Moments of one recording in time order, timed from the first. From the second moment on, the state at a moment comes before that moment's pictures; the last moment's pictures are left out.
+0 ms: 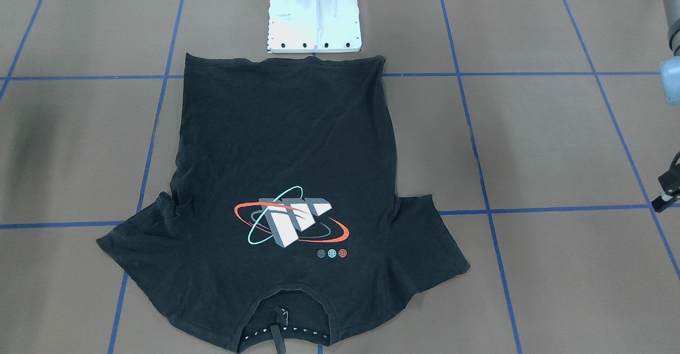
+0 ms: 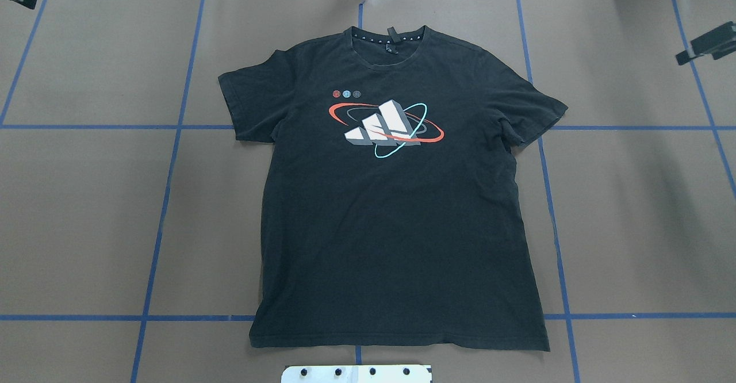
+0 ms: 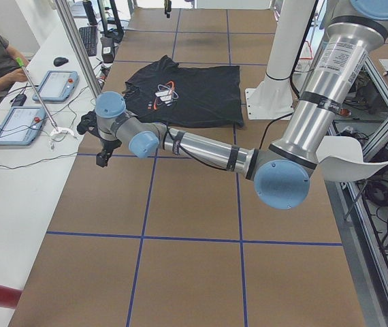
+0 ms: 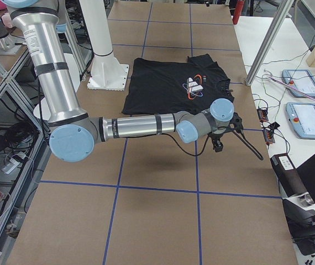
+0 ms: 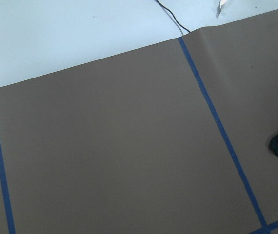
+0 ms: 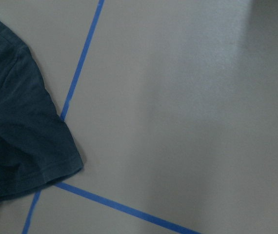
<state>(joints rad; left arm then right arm) -1.38 -1.96 -1.42 -2.05 -2.35 -0.34 1.36 -1.28 1.40 -1.17 2.48 0.26</state>
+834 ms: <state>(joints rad) -1.33 -1.97 -1.32 -2.35 -2.31 -0.63 1.08 -1.18 1.21 -0.73 2.18 0.70</state>
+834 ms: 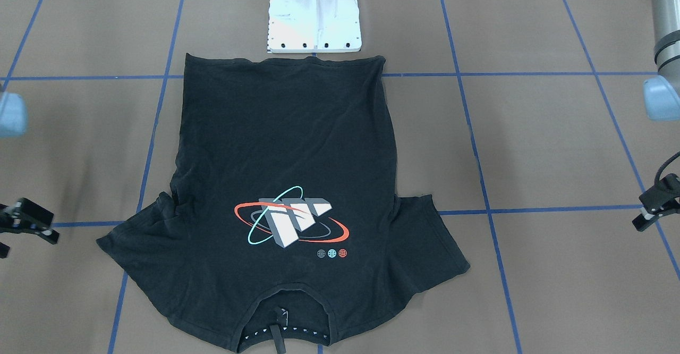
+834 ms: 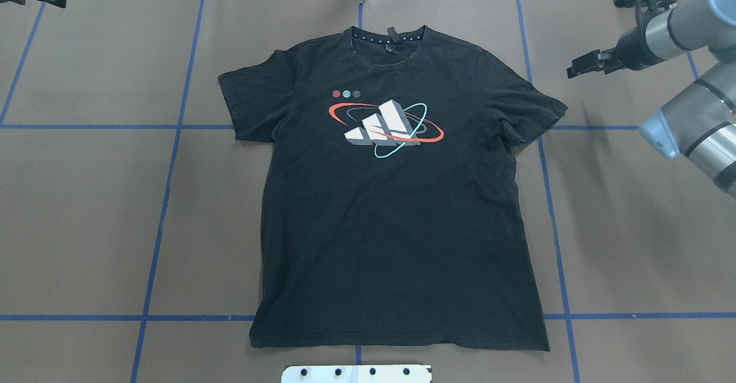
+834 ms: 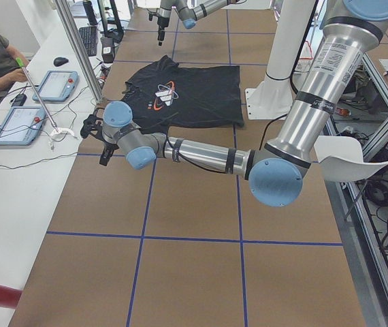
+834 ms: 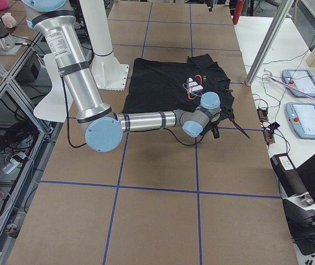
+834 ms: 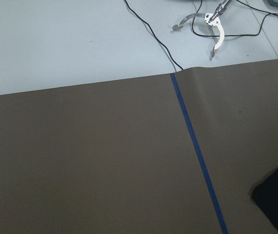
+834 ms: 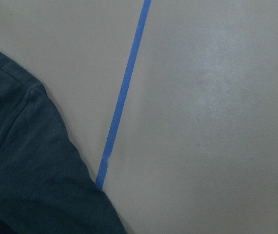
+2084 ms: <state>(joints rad) -1.32 -1.98 -1.33 -2.35 -2.31 -0.67 1.00 -1.17 1.16 -0.68 2.16 0.73</state>
